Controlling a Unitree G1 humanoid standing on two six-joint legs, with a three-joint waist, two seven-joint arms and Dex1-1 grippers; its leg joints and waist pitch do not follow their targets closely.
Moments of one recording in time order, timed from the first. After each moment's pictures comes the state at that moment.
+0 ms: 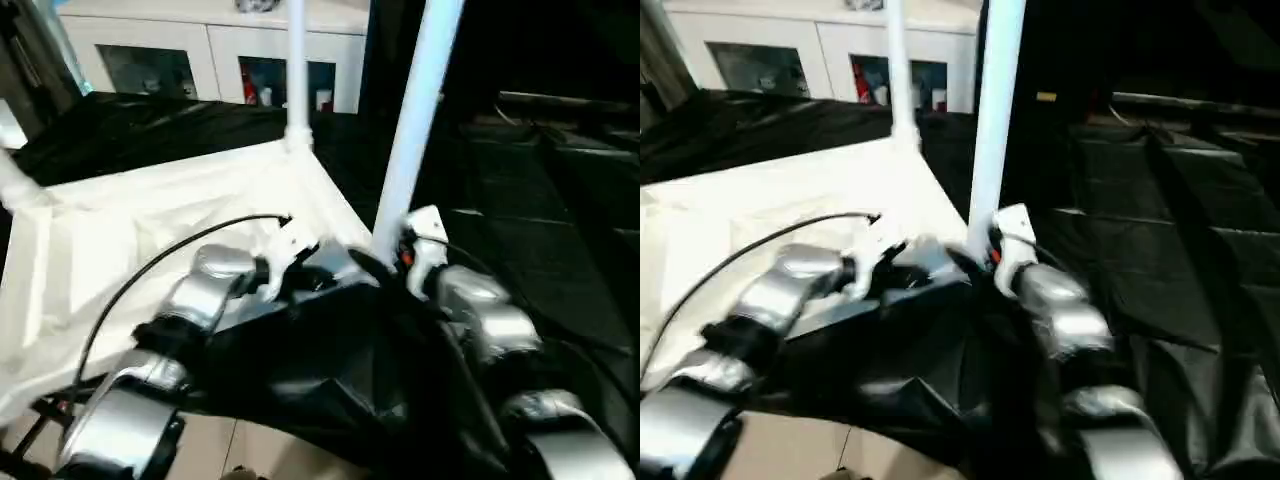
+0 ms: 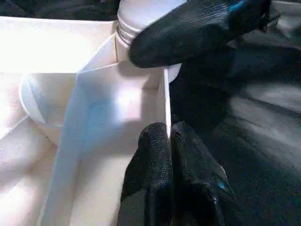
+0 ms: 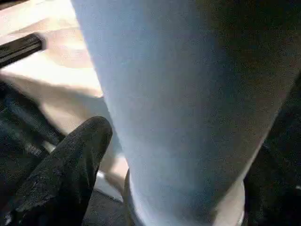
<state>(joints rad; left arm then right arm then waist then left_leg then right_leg) -0.66 0.27 -0.24 0.69 0.01 0.15 -1.13 -0.53 -0.20 0.04 0.63 0.13 0.16 0.83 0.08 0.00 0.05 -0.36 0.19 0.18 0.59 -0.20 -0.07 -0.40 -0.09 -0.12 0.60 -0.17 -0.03</state>
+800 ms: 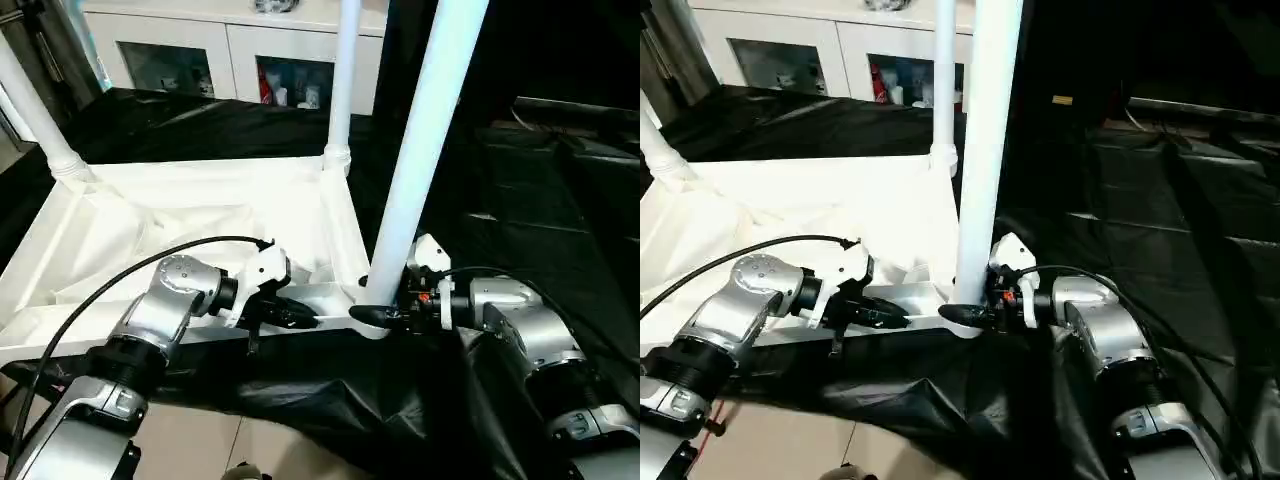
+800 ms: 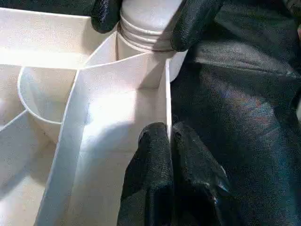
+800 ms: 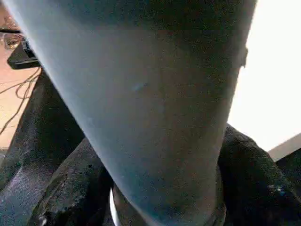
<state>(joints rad) -0.57 0.39 -0.27 0.56 -0.04 0.11 -1.35 -0.47 -0.35 0.16 0.49 0.17 0.21 1.20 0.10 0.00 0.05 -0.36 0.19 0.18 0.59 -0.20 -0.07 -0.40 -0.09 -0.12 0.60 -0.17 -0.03</state>
